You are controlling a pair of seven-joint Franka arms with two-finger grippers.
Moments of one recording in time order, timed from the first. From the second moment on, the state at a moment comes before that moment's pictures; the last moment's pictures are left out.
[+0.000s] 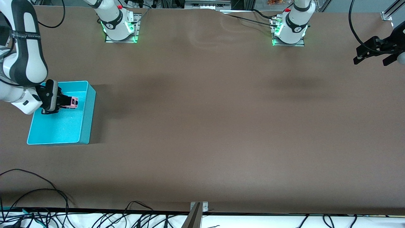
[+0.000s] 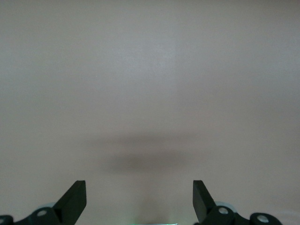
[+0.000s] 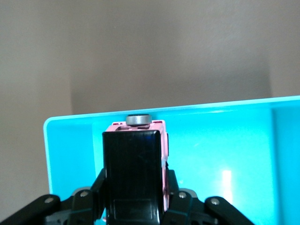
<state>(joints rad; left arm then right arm) 0.07 -0.07 -0.04 -1.56 -0.03 1.45 0.04 0.20 0.30 -0.47 -1.97 0.20 2.03 -1.90</state>
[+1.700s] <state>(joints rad) 0.07 -0.07 -0.04 -1.56 -0.03 1.45 0.04 0.12 0.45 -0.46 -2.11 0.37 2.27 -2.11</state>
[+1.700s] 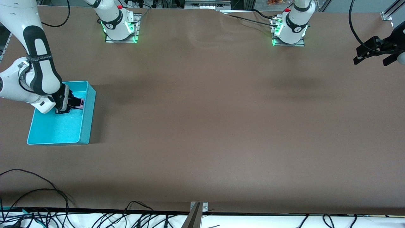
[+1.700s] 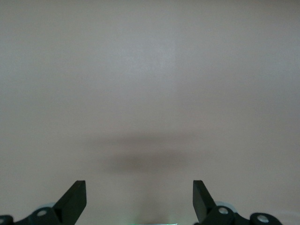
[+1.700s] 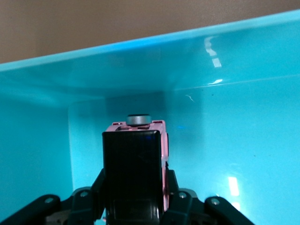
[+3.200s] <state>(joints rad) 0.07 -0.07 -0.04 -1.56 -0.03 1.45 0.04 0.24 0.20 -0.46 -2.04 0.41 2.00 -1.71</state>
